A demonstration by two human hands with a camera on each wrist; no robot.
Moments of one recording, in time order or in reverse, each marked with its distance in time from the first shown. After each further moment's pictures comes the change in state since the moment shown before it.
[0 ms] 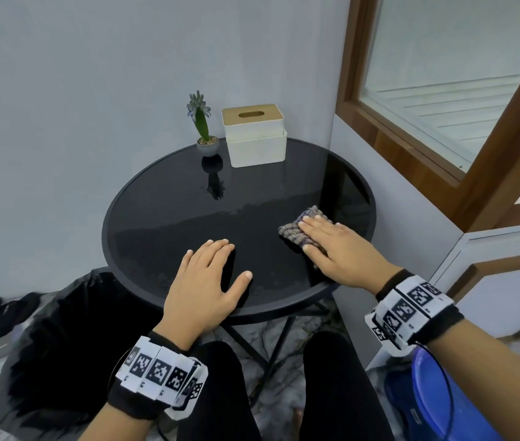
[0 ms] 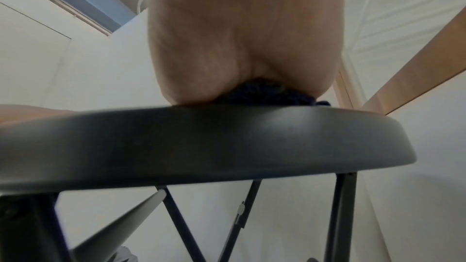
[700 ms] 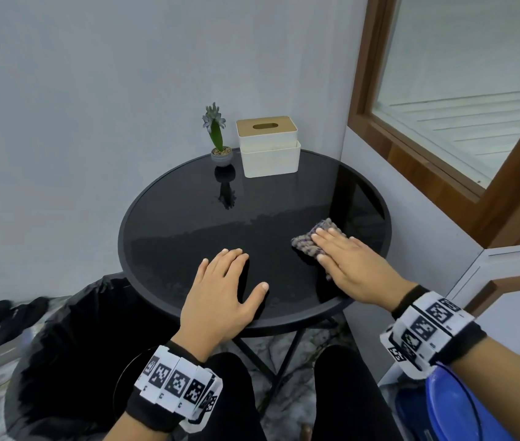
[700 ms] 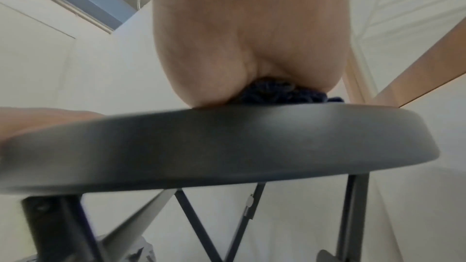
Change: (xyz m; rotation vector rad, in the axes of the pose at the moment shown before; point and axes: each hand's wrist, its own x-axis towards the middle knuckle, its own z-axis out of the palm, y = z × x) left_hand 0.000 0.000 0.002 -0.007 -0.001 -0.011; right_hand -0.001 -0.012 -0.002 -0.023 -0.049 0.044
